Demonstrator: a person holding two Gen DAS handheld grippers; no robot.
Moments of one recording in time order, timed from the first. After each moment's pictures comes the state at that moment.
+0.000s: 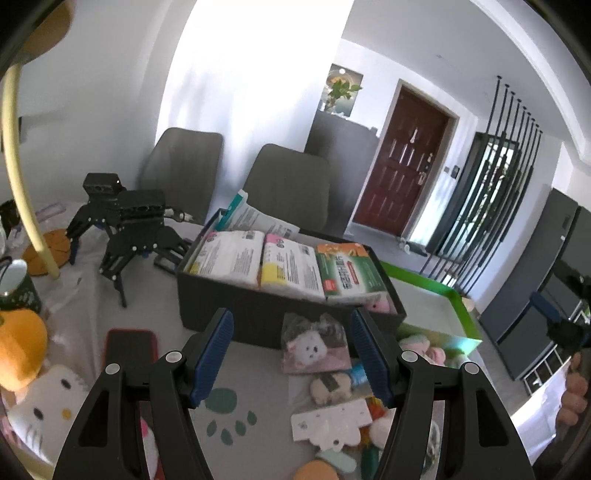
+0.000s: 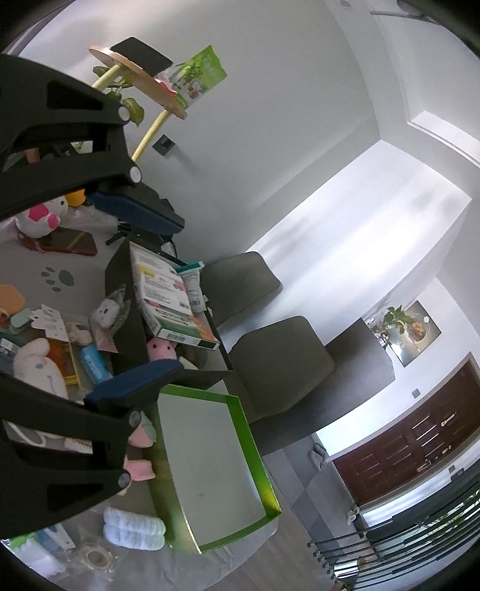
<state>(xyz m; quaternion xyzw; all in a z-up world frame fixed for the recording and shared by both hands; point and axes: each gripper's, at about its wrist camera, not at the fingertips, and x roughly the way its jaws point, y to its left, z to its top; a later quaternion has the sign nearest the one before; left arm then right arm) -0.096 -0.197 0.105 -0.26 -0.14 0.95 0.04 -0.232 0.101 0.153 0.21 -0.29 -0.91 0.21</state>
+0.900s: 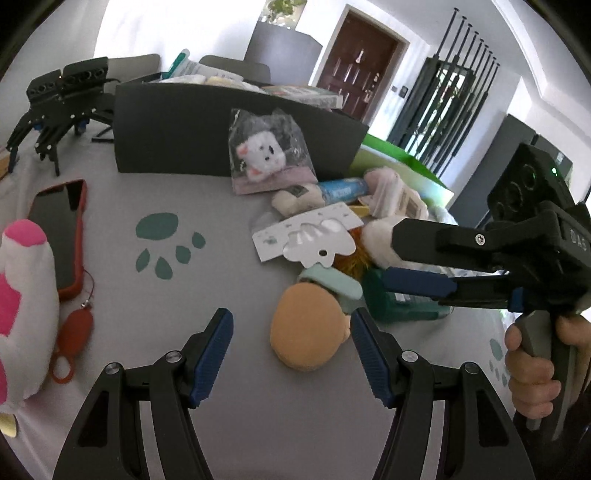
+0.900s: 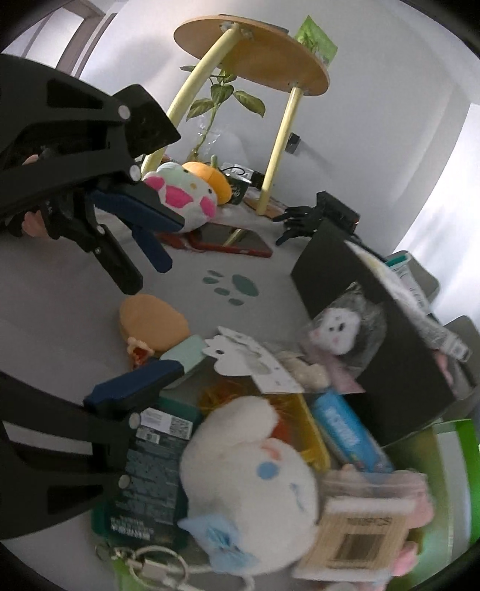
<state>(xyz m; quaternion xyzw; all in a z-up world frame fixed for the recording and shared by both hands) -0.042 -0.159 -0.036 -0.39 -0.10 0.90 0.17 -0.224 -0.033 -0.037 0.46 -0.28 -0.78 0.31</state>
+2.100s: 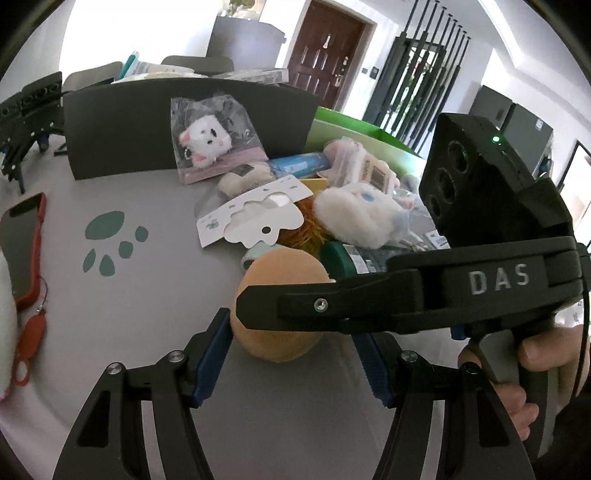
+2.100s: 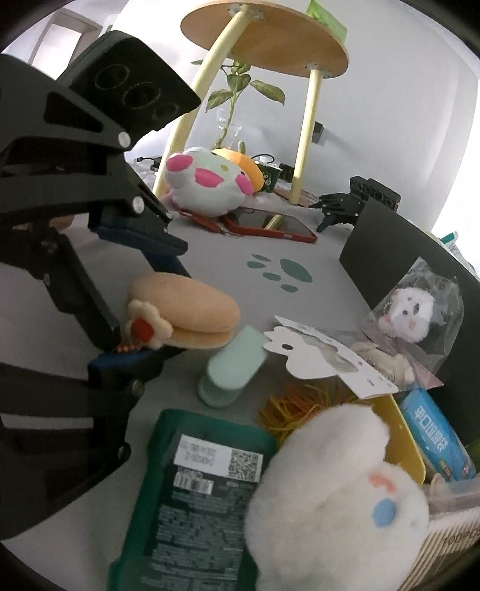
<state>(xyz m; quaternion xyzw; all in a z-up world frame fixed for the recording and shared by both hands) -0.033 -0.123 -0.044 -0.39 -0.06 0.89 0.22 -0.224 -0.058 -0.077 0.51 -0.29 -0.75 0.32</state>
